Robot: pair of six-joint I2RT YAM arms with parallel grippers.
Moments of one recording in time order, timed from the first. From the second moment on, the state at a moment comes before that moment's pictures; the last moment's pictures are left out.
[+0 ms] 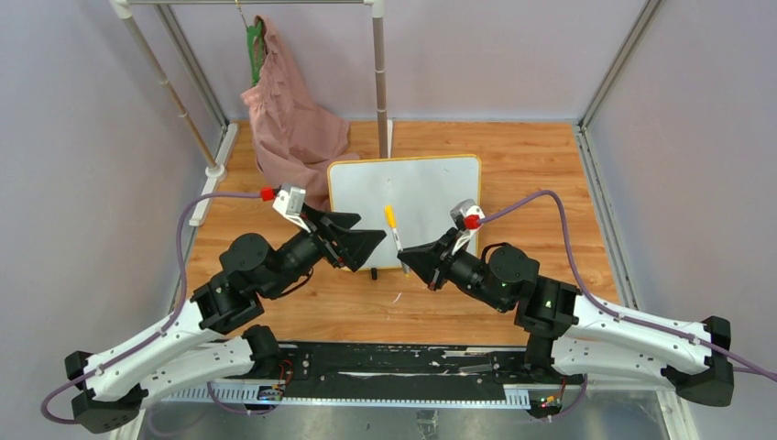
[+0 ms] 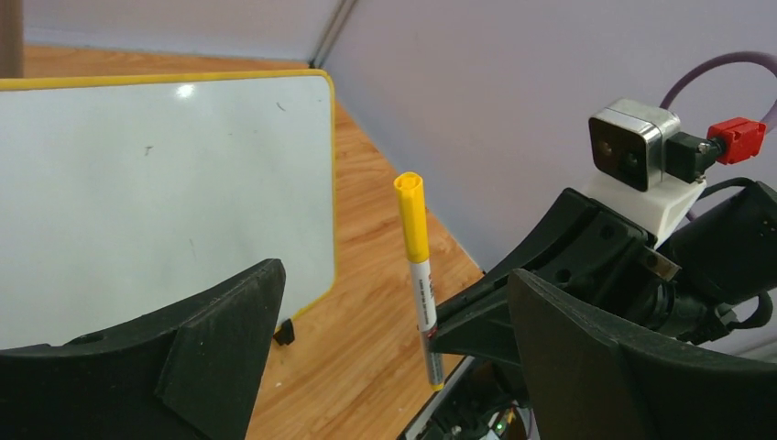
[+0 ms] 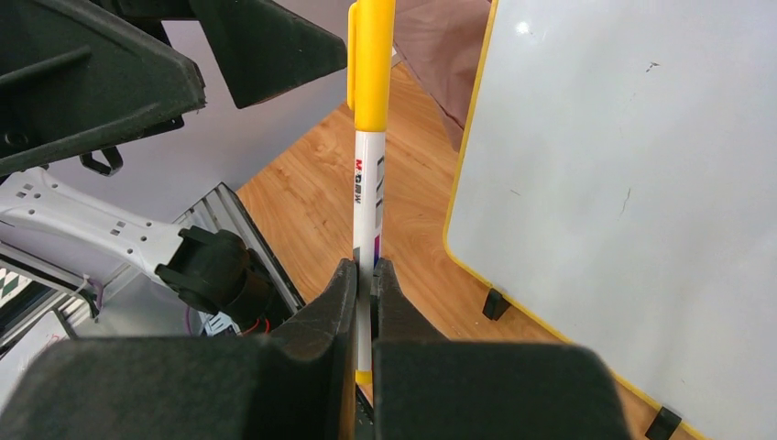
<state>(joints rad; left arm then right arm) -1.00 0.62 0.76 -0.02 -0.22 -0.55 1.23 0.79 0.74 0.03 0.28 0.38</state>
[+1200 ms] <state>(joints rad) -1.00 0.79 0.85 0.00 -0.10 -0.66 1.23 0.78 0.74 0.04 0.18 0.37</state>
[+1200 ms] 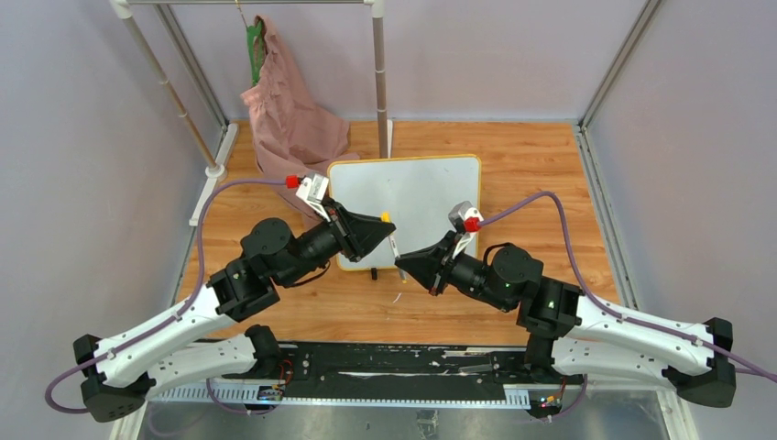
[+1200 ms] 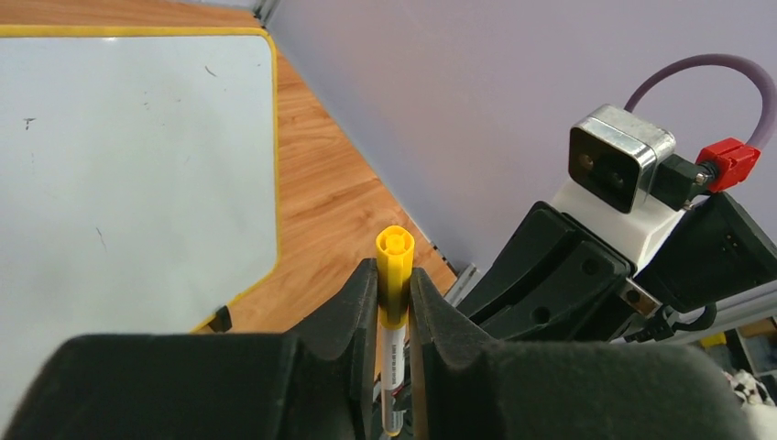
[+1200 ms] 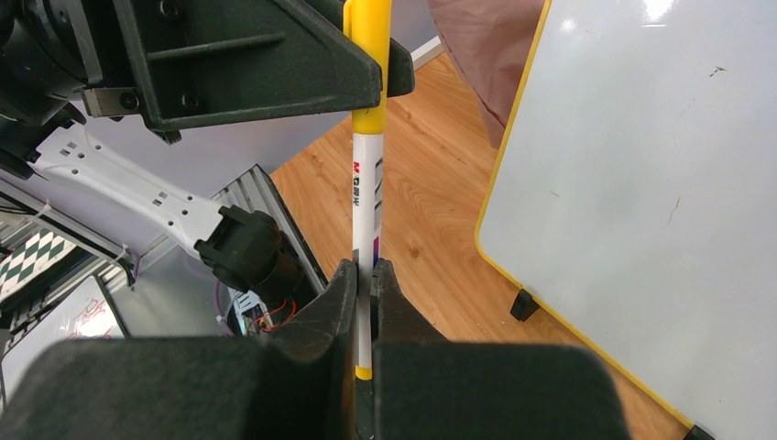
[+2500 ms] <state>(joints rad) -1.00 0.63 0.77 0.15 0.04 -0.73 1.23 0.89 0.89 0.12 0.00 0.50</state>
